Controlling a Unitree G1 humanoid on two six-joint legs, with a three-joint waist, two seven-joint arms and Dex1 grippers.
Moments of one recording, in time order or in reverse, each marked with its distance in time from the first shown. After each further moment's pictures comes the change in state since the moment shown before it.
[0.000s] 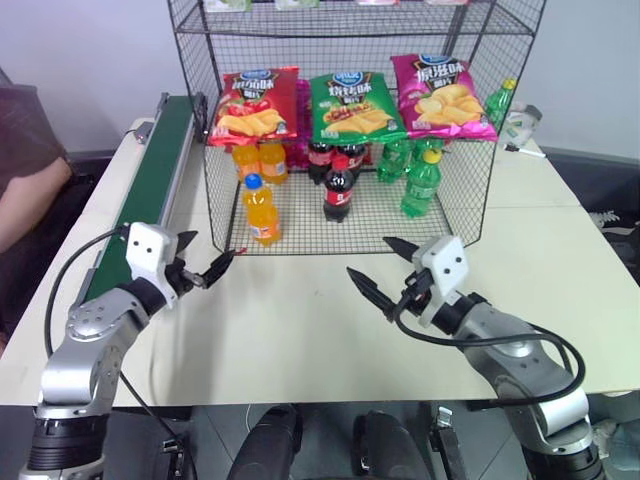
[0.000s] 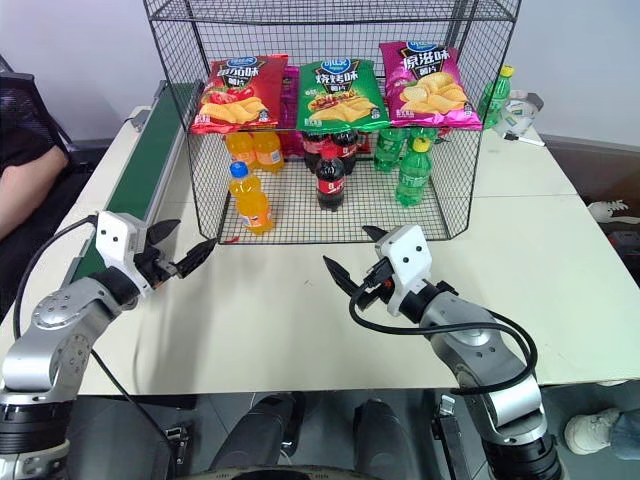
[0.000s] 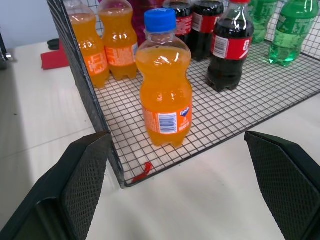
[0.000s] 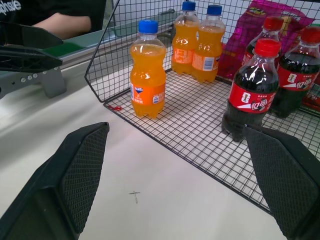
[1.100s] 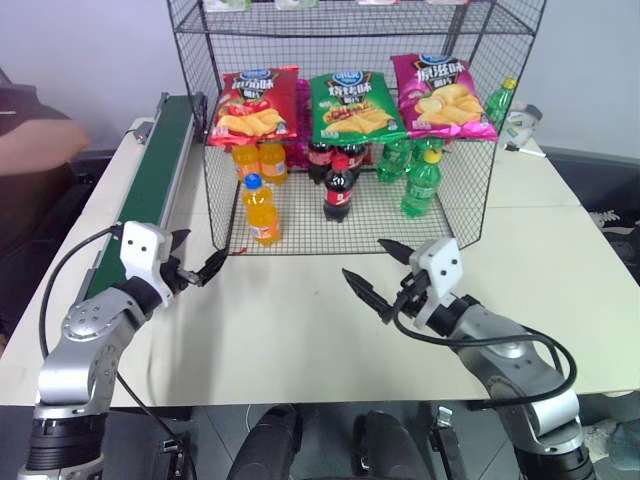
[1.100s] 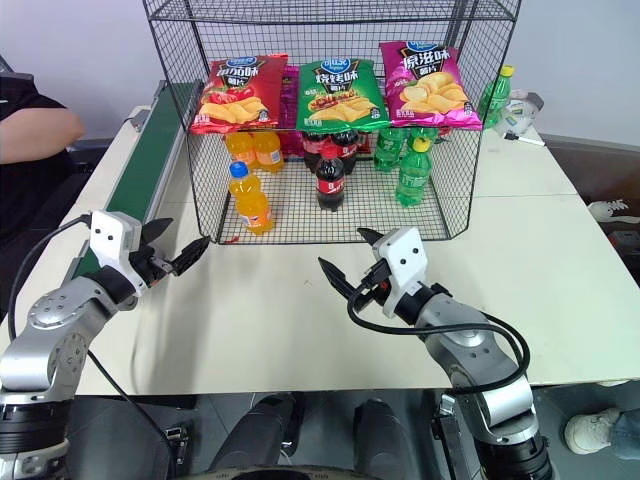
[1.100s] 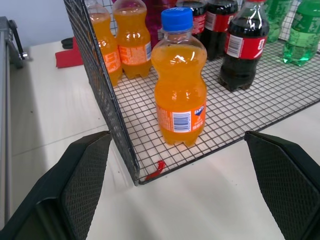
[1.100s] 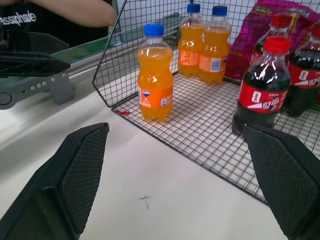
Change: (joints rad) left arm -0.002 -0.003 0.007 0.010 0.017 -0.001 0.022; right arm 0.027 0.034 0.008 0.022 -0.001 -0.027 0.030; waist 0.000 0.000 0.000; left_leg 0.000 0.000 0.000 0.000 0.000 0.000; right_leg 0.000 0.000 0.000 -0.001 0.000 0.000
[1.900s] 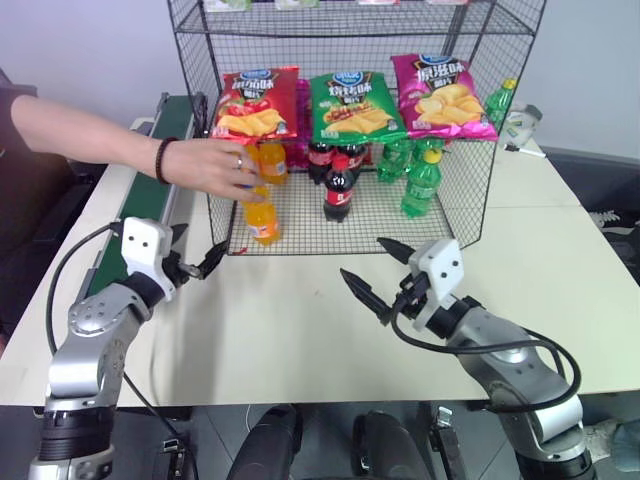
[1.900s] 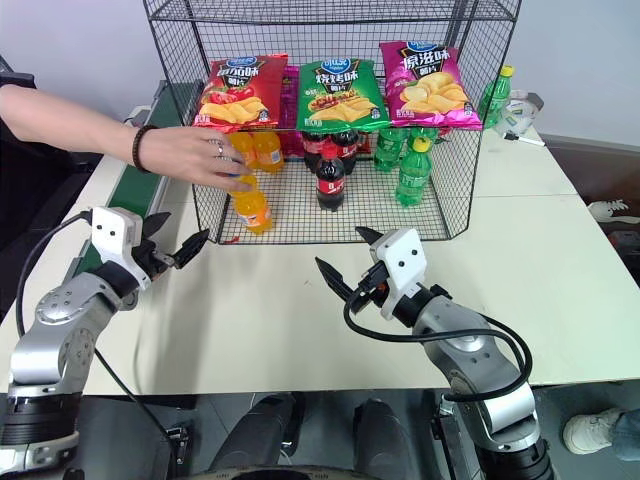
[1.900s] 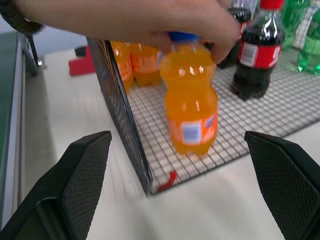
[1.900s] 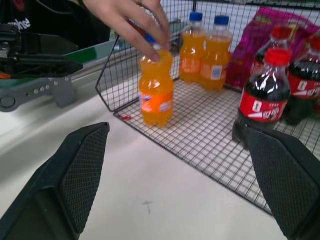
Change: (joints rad) left arm -0.060 -0.040 -0.001 0.071 0.052 -0.051 0.022; right arm -0.024 0.000 0.011 -0.042 -0.005 0.018 -0.027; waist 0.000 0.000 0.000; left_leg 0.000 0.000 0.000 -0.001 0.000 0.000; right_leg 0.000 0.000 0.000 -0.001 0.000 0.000
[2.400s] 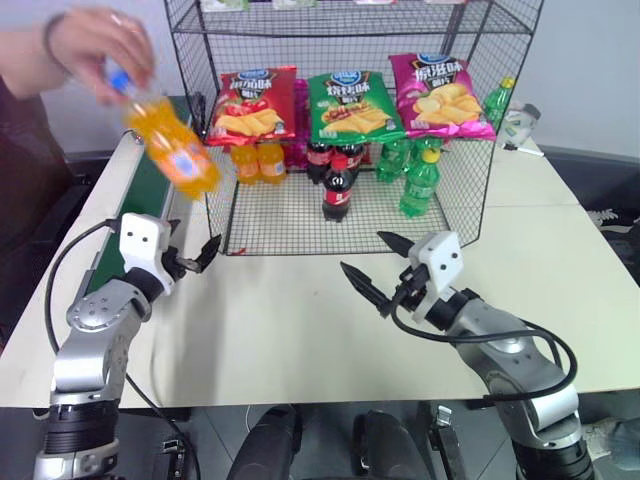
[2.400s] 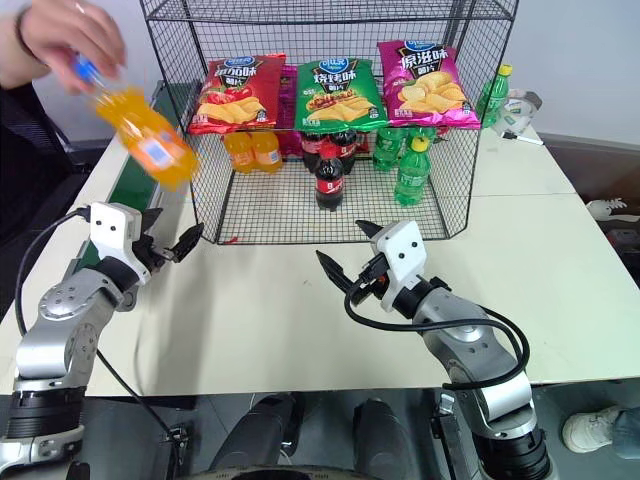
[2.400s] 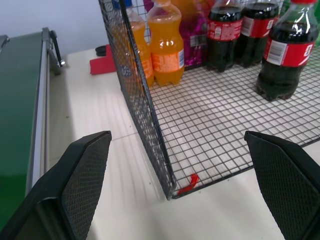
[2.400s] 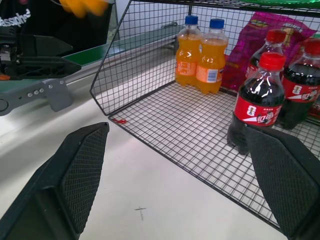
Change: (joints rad) left arm -0.004 -0.011 0.011 -0.015 0.023 0.017 0.058; right arm -0.020 0.002 -0.007 0.037 0.001 -0.014 0.019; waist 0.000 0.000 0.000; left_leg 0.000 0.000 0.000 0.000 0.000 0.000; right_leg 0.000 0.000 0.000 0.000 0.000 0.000
